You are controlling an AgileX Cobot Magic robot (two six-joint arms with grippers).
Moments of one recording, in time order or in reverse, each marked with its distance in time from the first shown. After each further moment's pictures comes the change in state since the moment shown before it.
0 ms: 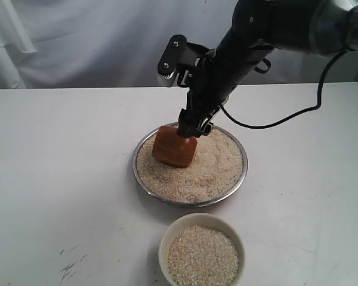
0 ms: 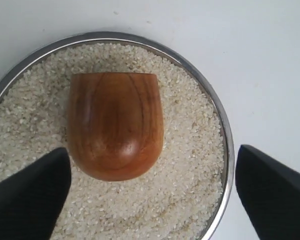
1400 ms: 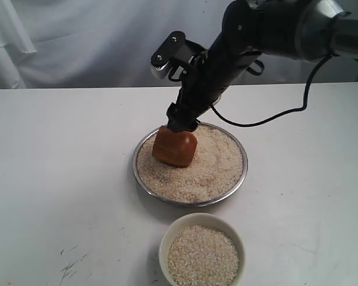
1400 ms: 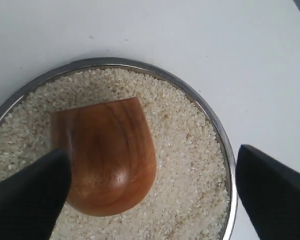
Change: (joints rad) left arm 0.000 0.000 0.000 0.000 0.000 0.000; right arm 0.016 0.036 -0.027 -0.036 -0.066 0.220
